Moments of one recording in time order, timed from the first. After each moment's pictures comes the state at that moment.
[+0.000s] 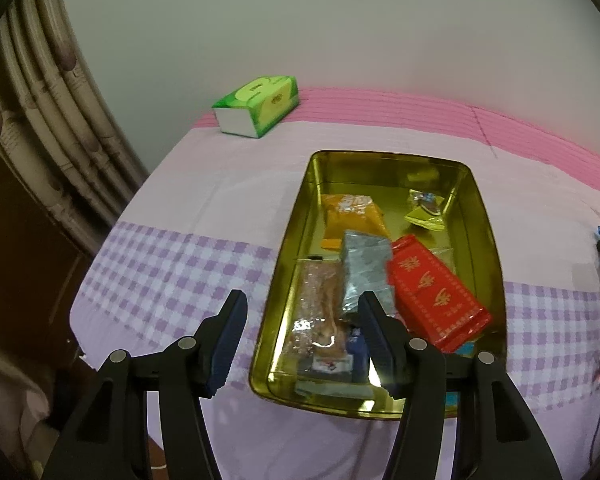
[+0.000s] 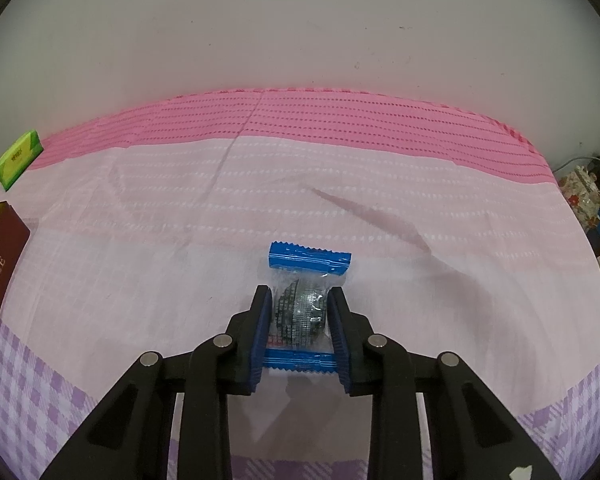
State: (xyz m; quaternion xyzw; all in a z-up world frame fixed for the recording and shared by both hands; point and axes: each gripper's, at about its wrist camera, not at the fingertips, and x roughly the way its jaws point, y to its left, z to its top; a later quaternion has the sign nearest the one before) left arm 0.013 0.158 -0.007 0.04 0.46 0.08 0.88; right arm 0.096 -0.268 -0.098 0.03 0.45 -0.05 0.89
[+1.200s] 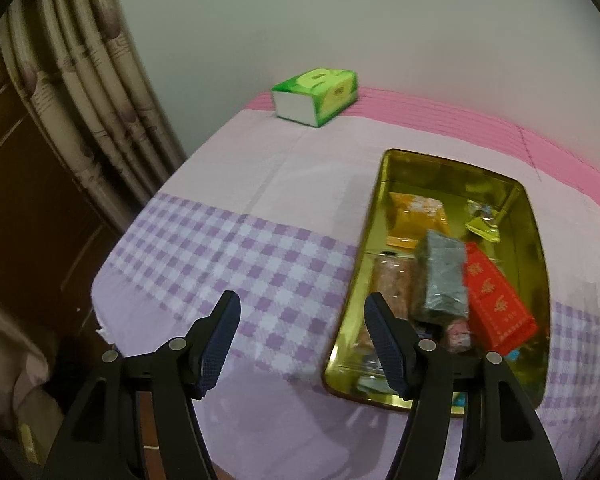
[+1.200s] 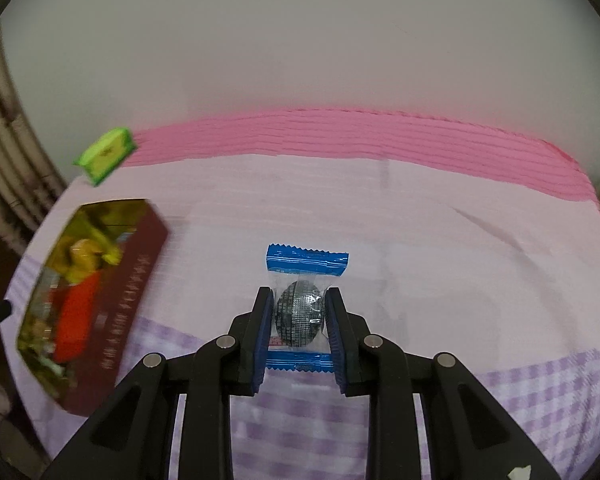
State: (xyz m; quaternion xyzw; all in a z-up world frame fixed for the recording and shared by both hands) left arm 0.005 0.206 -0.011 0.00 0.46 0.15 0.88; right arm 0.062 -0.141 -0.029 0.06 0.45 0.05 0.89
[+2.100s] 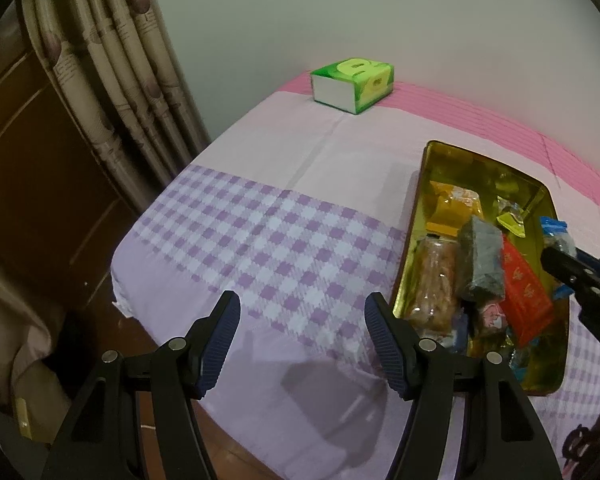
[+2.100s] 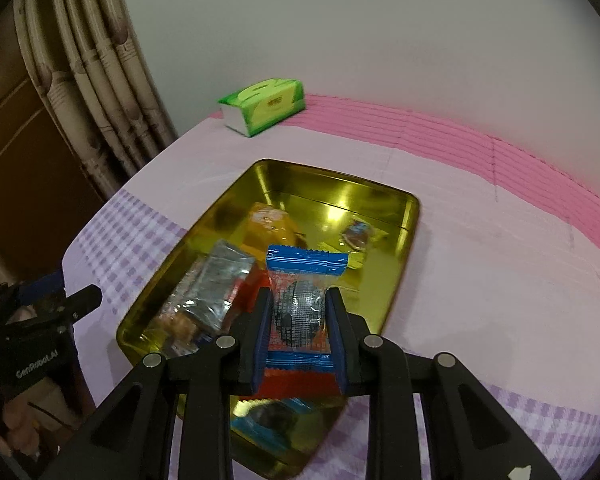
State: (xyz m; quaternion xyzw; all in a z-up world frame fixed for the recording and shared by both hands) left arm -0.018 0.237 -0.012 -0.03 0.47 0.18 0.86; right arm 0.067 0.055 -0.016 -0.01 0.46 0.22 0.86
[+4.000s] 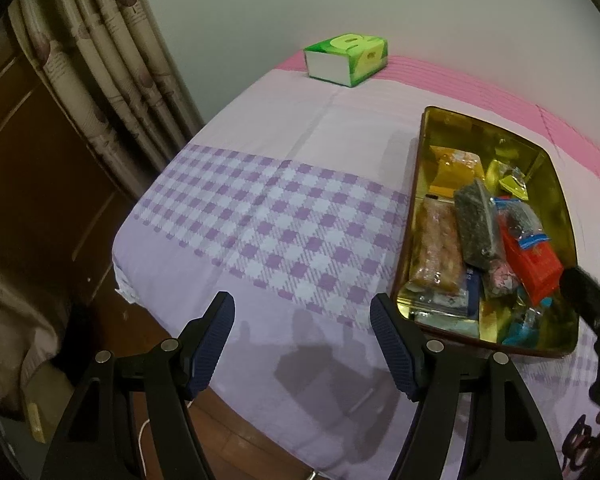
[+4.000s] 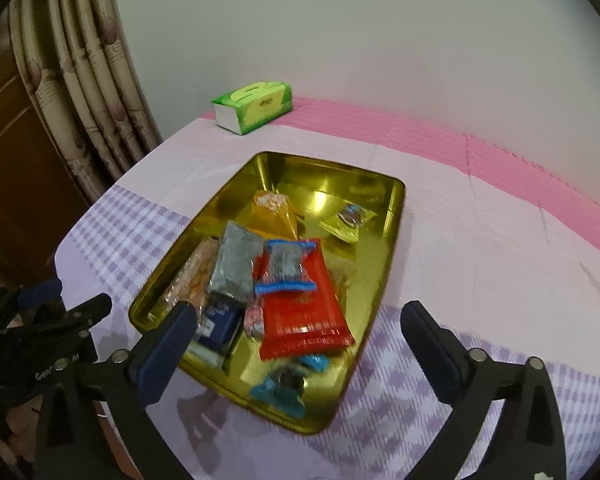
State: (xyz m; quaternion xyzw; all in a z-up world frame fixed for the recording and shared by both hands) left arm -0.031 0.231 -0.022 -0.01 0.50 0.16 0.85; right arm 0.024 0.053 -0.004 -0.02 0.45 0.17 0.88
